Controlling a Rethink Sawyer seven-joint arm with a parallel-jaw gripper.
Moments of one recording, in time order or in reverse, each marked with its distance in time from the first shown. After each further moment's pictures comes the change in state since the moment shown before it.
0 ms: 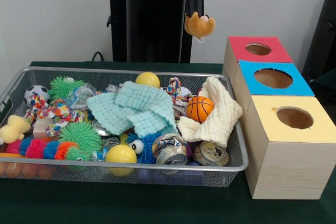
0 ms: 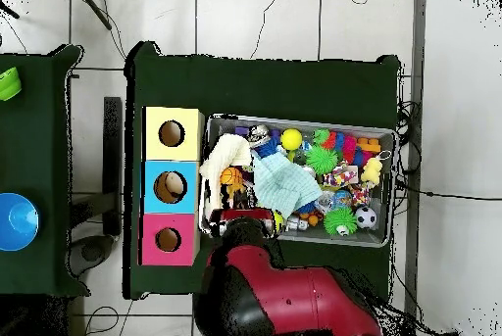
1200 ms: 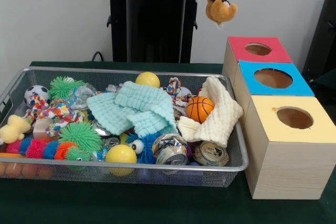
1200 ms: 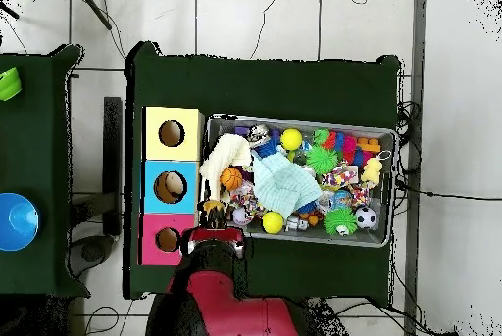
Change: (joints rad) arm 0.315 -0.048 -0.275 0.001 0.085 0.000 0.000
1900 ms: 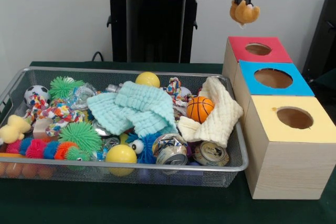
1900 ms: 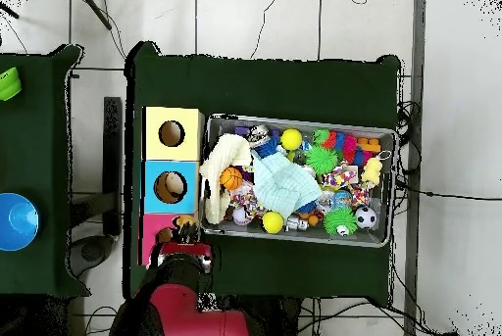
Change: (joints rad) arm 0.262 0.078 -0.174 -0.009 0.153 0.000 0.000
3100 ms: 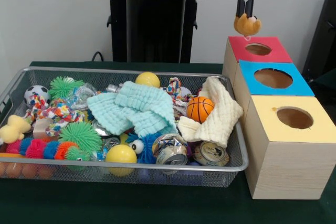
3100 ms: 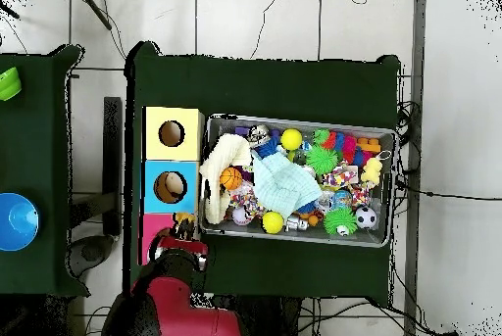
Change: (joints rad) arm 0.119 0.120 -0.097 -0.003 0.191 -0.107 0.000
